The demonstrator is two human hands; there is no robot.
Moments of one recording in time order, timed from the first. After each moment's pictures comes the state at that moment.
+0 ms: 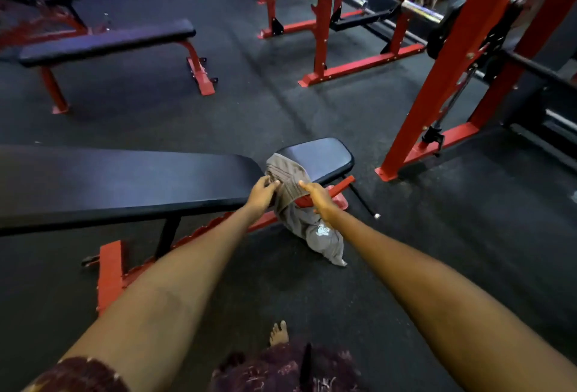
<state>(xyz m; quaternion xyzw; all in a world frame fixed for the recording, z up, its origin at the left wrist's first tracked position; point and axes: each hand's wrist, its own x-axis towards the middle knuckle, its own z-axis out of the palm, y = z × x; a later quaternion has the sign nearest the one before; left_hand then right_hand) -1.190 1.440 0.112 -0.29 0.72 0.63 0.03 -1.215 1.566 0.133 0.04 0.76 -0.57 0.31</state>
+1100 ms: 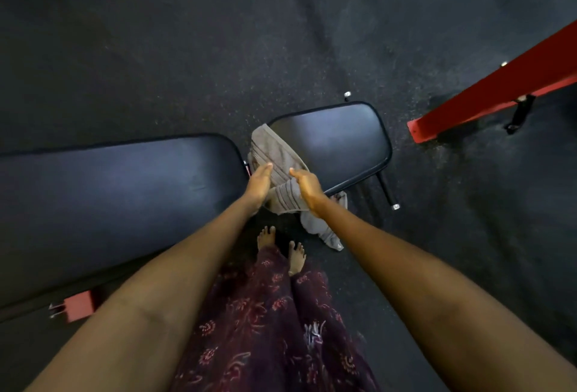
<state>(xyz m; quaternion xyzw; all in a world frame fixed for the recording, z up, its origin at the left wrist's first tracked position) -1.493 1.349 -0.110 -0.45 0.61 0.63 0.16 -1.535 1.451 -0.096 0.18 0.69 -0.53 0.45</state>
